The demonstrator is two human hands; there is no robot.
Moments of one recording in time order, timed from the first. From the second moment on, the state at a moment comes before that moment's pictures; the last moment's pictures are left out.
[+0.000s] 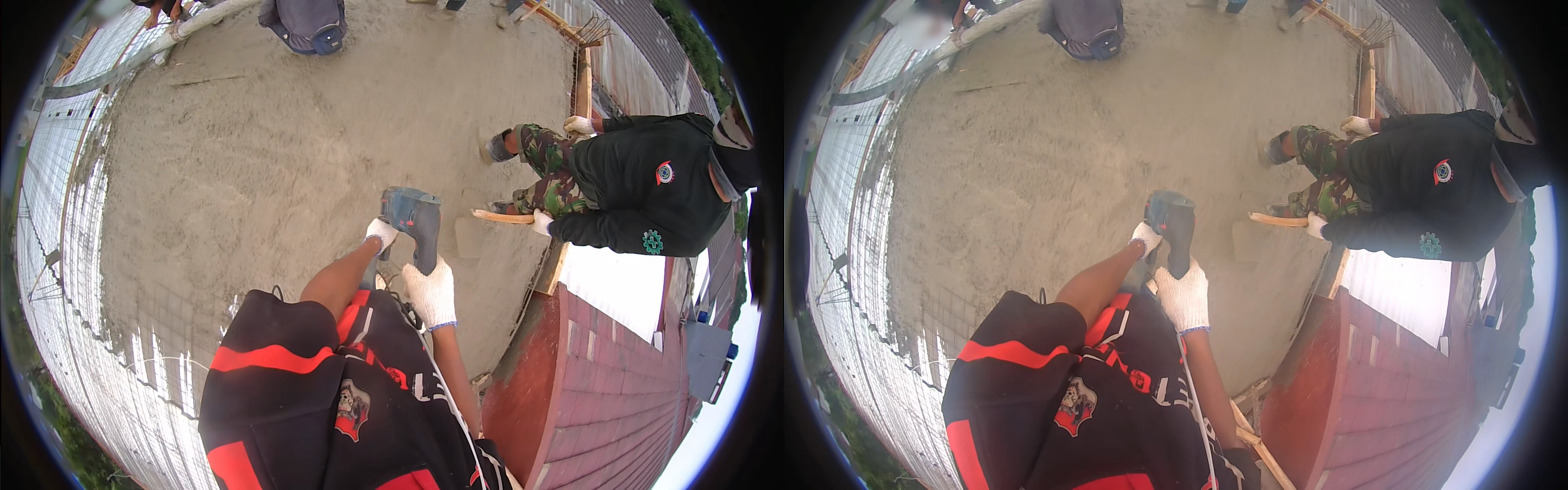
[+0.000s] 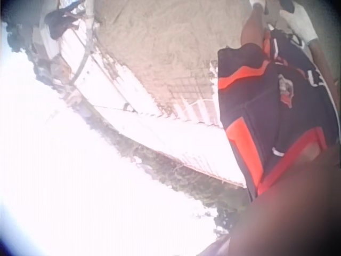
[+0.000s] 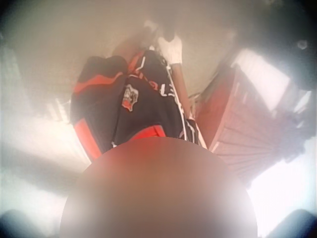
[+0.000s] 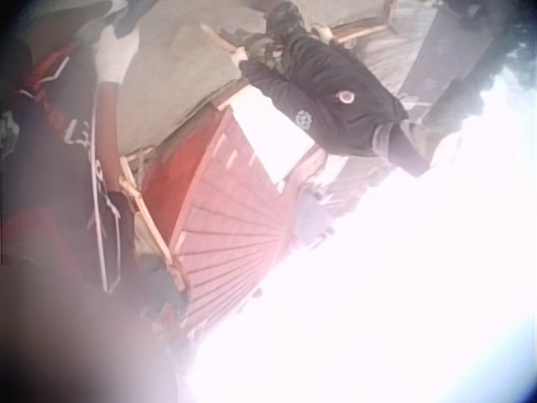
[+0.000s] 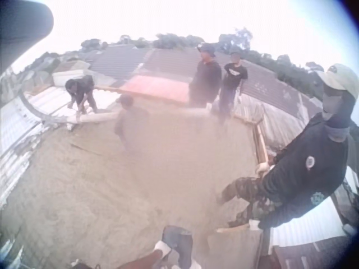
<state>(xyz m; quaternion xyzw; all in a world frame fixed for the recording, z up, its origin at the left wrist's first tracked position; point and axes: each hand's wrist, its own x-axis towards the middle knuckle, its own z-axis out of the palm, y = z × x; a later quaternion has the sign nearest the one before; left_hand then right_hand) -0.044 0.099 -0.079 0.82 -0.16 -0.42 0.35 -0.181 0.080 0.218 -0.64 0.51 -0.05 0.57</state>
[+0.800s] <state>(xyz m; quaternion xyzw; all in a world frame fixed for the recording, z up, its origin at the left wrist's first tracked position) 0.008 0.078 -0.016 0.76 -0.38 -0.39 0.34 -0.122 0.072 0.332 -0.53 0.61 -0.05 0.59</state>
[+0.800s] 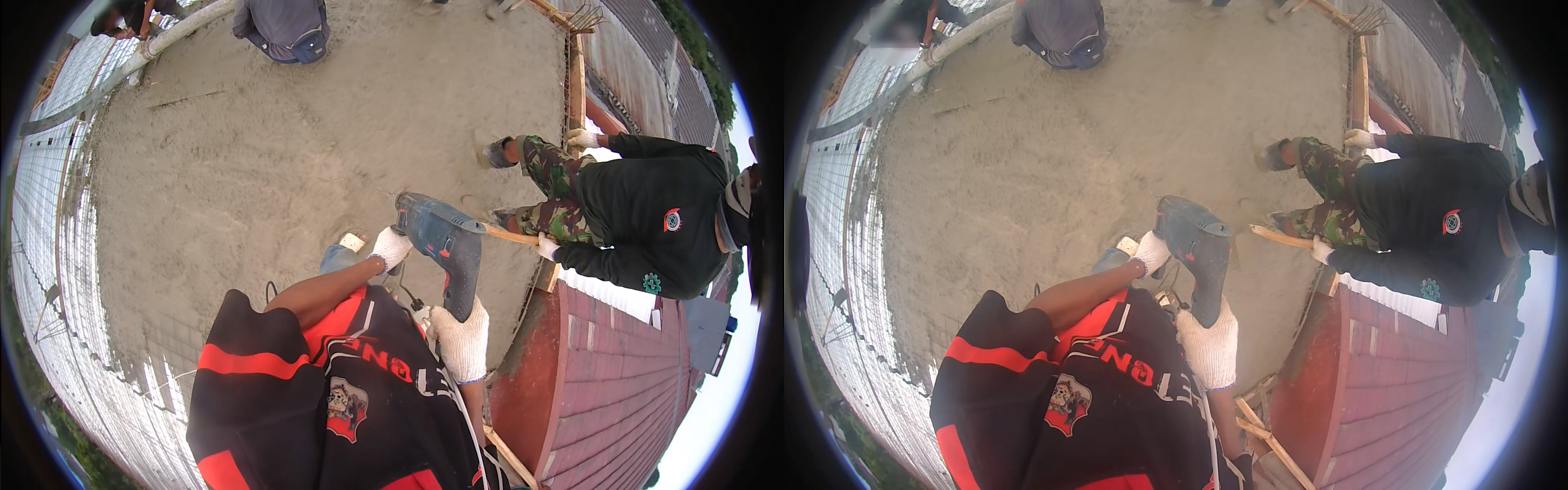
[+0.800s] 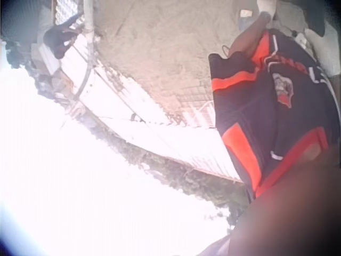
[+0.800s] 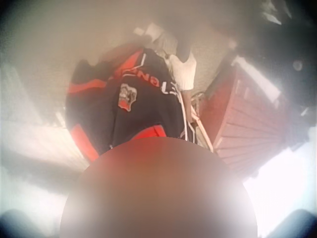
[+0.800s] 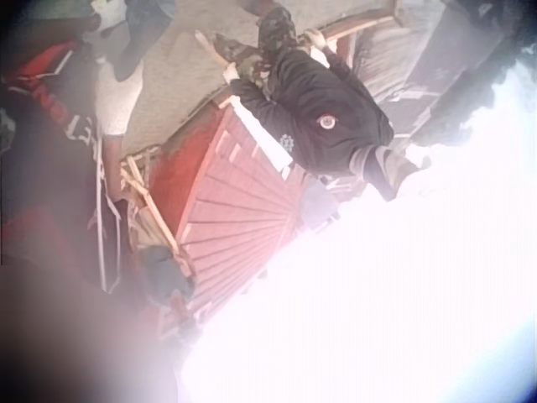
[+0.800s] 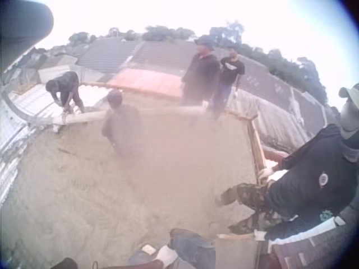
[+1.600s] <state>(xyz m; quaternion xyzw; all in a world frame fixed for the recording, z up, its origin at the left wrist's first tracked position) 0.080 0.000 0.001 0.72 -0.29 -0.45 0.44 -0.041 0.042 0.318 -0.58 0.60 -0.16 0.53</state>
